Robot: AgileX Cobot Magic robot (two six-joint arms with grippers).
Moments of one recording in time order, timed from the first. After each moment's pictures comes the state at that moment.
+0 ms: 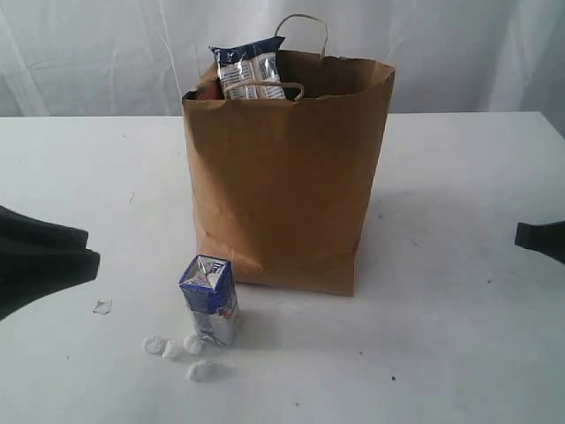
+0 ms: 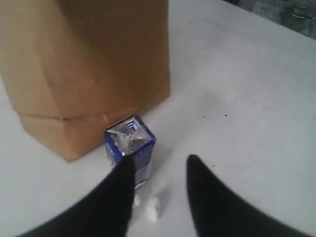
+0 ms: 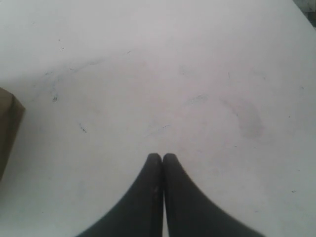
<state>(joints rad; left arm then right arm) 0.02 0.94 -0.49 -1.29 1.00 1.63 -0.02 1.11 -0.43 -0.49 0.03 0.61</state>
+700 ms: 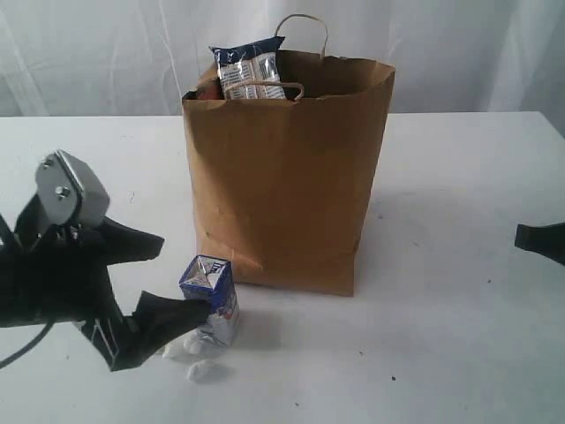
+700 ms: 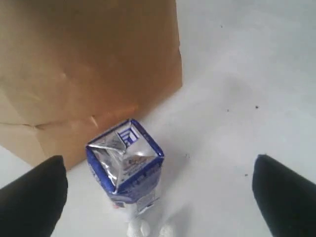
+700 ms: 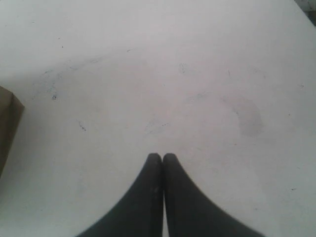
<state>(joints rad) -0.44 1.24 -0.45 -1.79 0.53 2.08 -0.02 1.11 -0.43 -0.49 0.03 0.61</state>
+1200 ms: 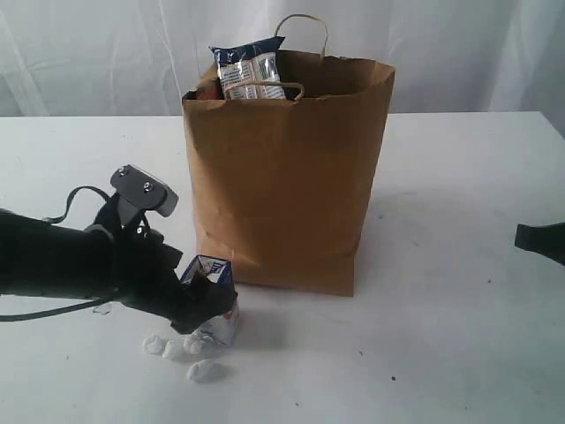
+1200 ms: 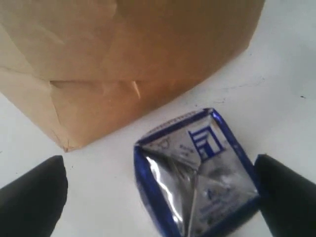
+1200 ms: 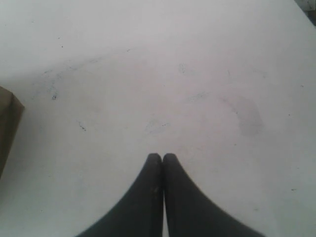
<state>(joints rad) -0.52 1.55 -0.63 -1.79 0.34 1.92 -0.02 1.11 -0.43 -0.49 0.03 0.61</state>
